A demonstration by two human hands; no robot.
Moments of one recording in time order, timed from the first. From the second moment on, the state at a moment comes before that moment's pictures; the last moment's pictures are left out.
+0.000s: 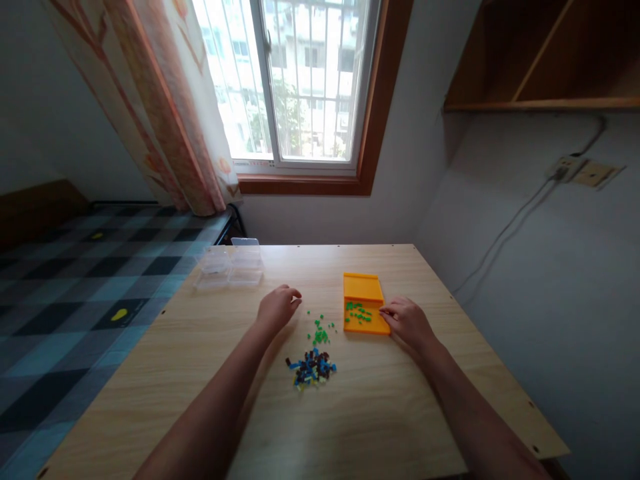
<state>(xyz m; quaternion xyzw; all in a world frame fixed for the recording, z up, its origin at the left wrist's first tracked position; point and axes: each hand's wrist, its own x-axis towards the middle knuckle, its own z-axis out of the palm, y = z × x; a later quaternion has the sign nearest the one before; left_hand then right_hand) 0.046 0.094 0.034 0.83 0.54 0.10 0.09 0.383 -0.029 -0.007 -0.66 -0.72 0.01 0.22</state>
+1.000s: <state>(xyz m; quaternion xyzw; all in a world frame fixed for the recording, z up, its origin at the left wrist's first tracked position) 0.043 0.093 -0.006 0.84 0.49 0.13 0.18 0.231 0.030 0.016 -0.63 -0.77 0.05 0.06</state>
